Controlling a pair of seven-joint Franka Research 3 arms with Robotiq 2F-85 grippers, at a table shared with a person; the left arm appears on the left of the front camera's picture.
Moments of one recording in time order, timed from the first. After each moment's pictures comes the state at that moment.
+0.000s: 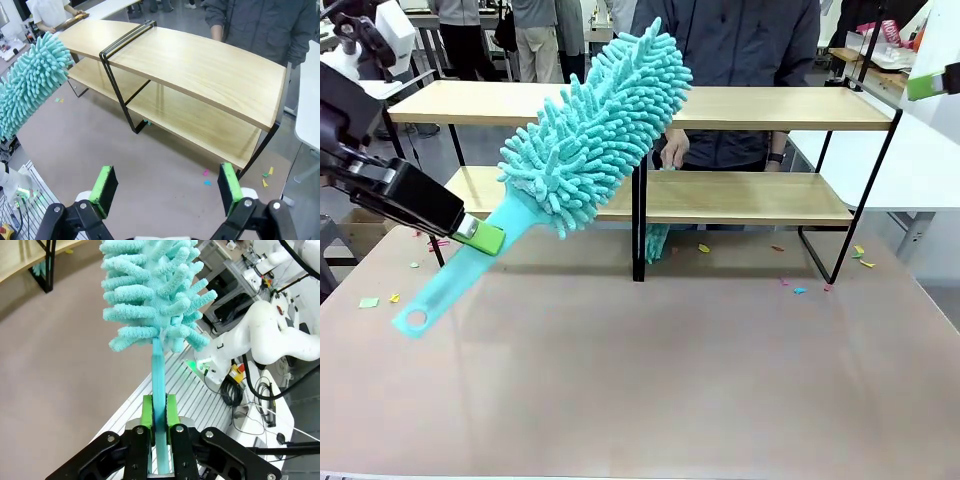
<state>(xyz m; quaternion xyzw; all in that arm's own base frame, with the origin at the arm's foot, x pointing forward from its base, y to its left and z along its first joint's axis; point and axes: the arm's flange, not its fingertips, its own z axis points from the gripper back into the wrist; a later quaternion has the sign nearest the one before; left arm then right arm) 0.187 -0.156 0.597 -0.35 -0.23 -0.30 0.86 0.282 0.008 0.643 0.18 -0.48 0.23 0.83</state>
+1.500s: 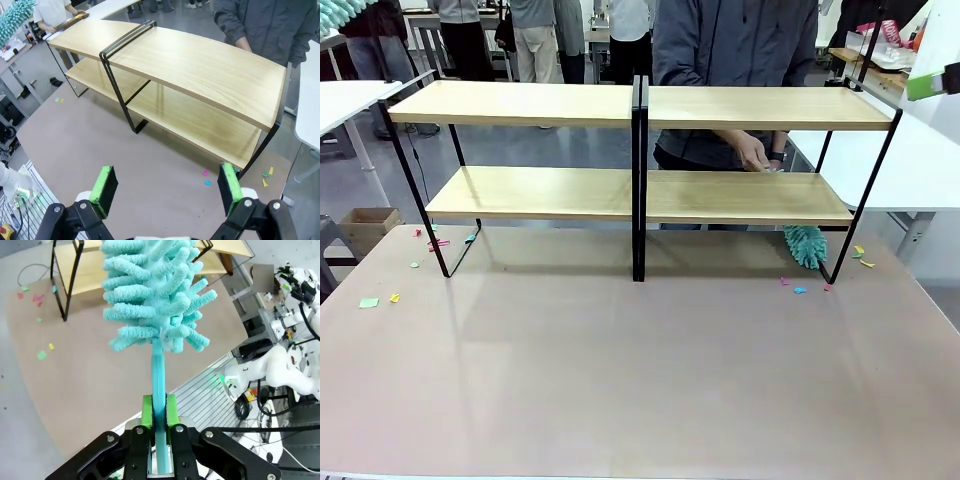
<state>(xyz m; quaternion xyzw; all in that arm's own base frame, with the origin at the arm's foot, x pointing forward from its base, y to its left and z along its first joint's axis) 0.228 0.153 0.719 -0.31 -0.25 -0.16 0.90 0.282 0.008 0.643 0.18 -0.48 0.23 0.83</state>
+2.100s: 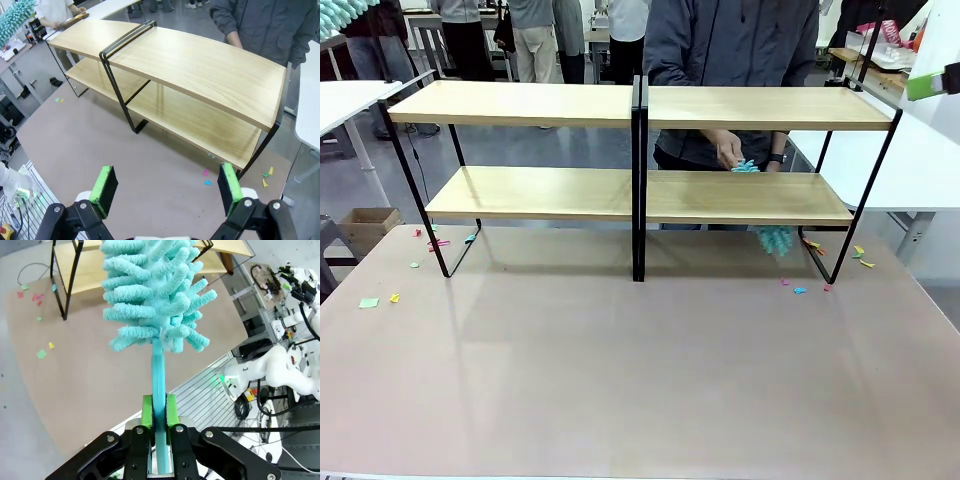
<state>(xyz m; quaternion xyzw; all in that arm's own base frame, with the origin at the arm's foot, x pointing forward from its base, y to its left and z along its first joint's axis) 0.227 0.152 0.719 -0.31 -0.25 -0.16 0.90 0.282 0.008 0.643 0.18 -0.48 0.23 0.83</state>
